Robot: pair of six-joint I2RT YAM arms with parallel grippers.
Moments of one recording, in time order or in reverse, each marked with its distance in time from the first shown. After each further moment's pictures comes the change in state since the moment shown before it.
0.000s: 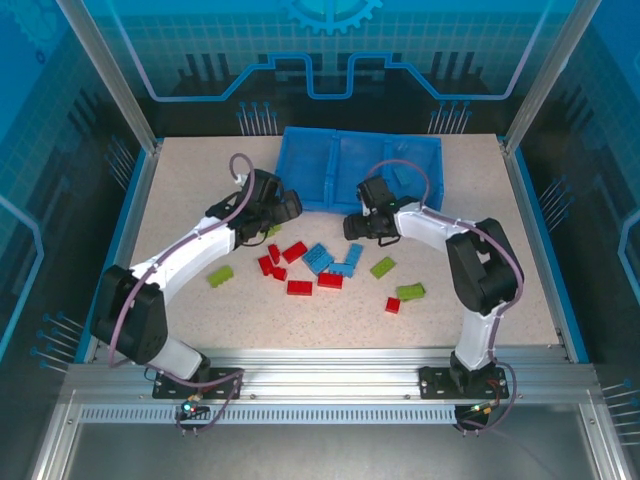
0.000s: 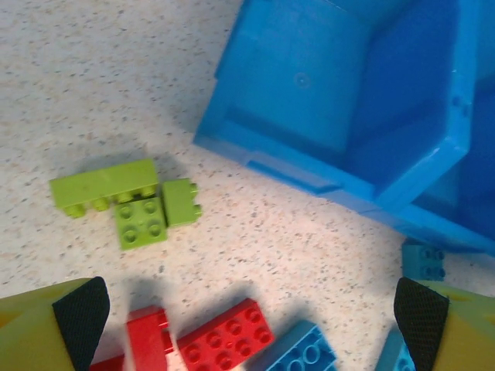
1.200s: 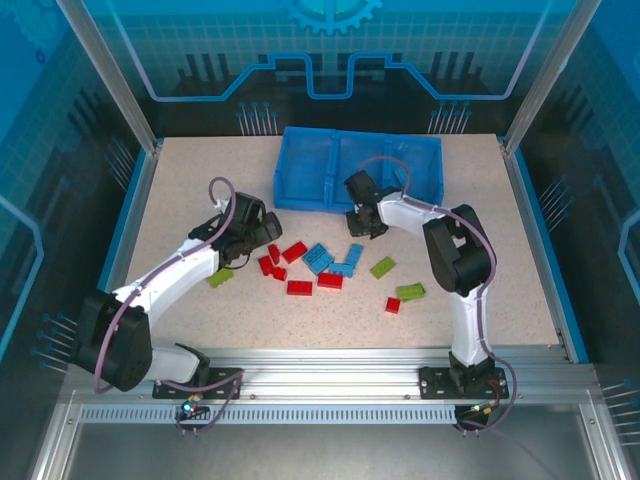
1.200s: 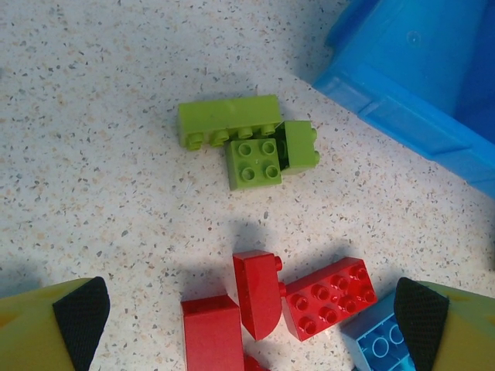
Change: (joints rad) left arm 0.050 -0.143 -0.206 -0.029 -0.019 -0.042; right arm 0.013 0.183 0.187 -0.123 0.091 -0.033
